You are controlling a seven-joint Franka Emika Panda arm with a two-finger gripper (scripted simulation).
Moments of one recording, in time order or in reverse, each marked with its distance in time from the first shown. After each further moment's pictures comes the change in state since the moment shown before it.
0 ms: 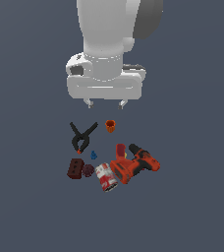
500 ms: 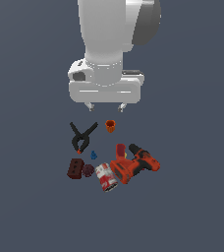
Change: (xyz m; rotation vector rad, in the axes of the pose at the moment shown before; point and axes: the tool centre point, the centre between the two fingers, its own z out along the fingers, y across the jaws) arm -0.004 0.000 0.015 0.001 0.000 -0.011
